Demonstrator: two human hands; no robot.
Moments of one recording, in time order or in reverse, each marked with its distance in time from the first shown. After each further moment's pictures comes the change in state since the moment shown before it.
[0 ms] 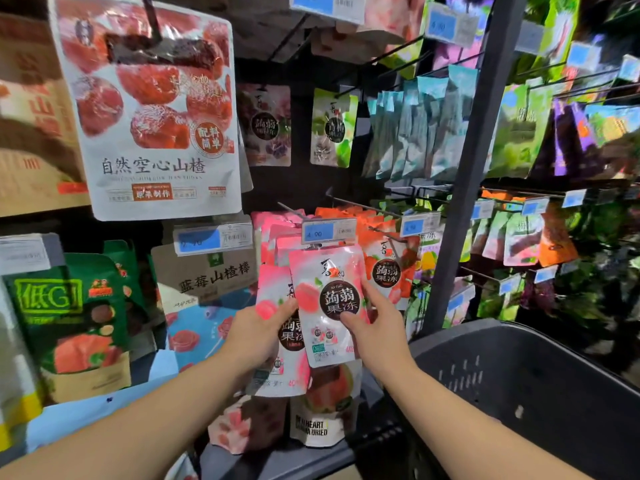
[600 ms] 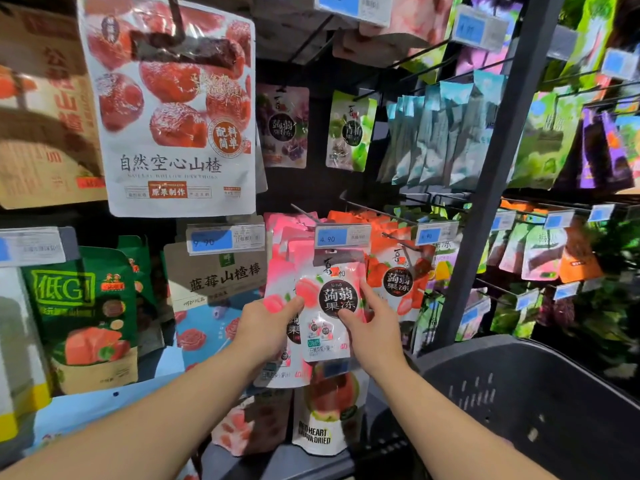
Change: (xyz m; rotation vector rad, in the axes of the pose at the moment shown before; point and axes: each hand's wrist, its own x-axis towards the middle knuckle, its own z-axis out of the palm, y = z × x) left_hand 0.012 0.006 0.006 -0.030 0.071 -0.042; right_hand 0.028 0.014 0.026 -0.020 0.005 0.027
